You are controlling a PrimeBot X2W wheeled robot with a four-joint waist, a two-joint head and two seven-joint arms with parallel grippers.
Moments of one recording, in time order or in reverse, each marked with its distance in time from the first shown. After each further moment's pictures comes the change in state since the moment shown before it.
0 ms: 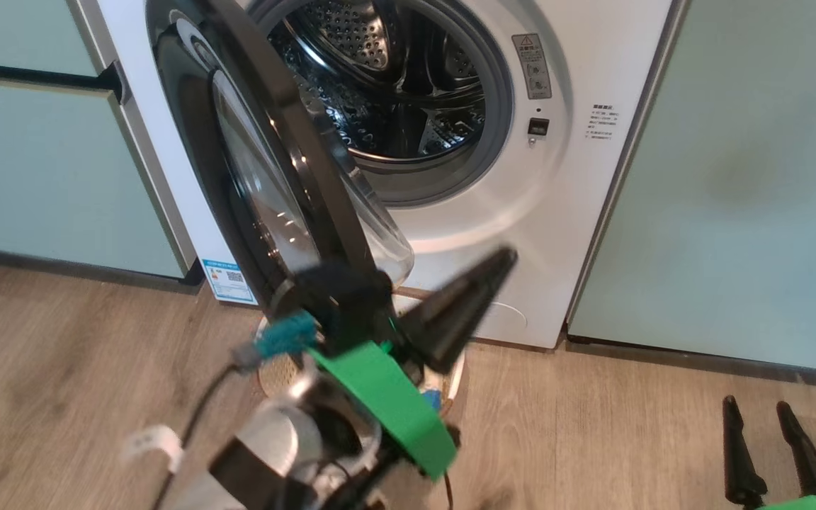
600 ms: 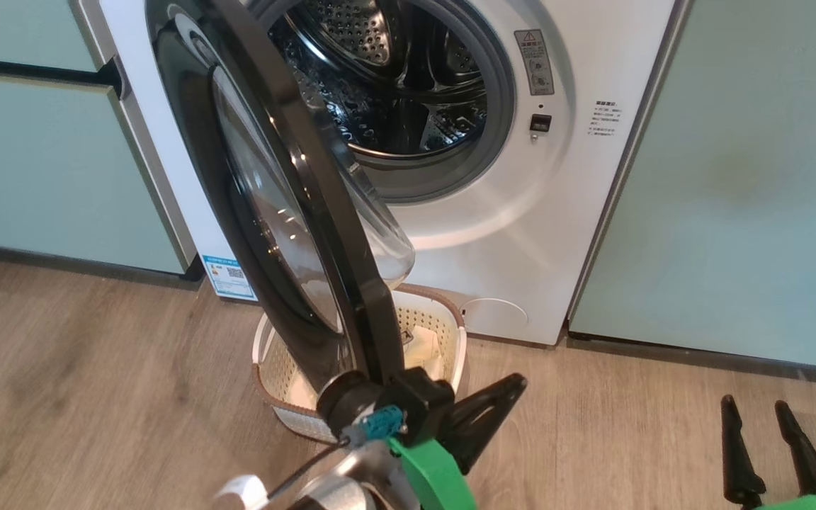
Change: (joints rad) left arm 0.079 -0.002 -0.197 0.321 0.126 -0.035 -0.145; right arm -0.002 0.000 0.003 0.001 0.000 0.000 0.000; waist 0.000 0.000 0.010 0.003
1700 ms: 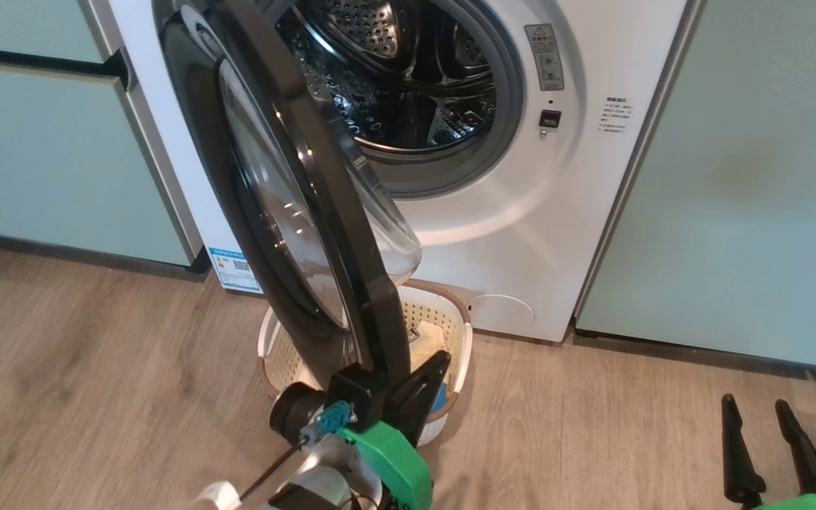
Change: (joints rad) left arm -0.030 -0.035 0.054 0.342 -0.017 0.073 -0.269; right arm -0.002 0.000 0.000 0.001 0.000 0.000 0.000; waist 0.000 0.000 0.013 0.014
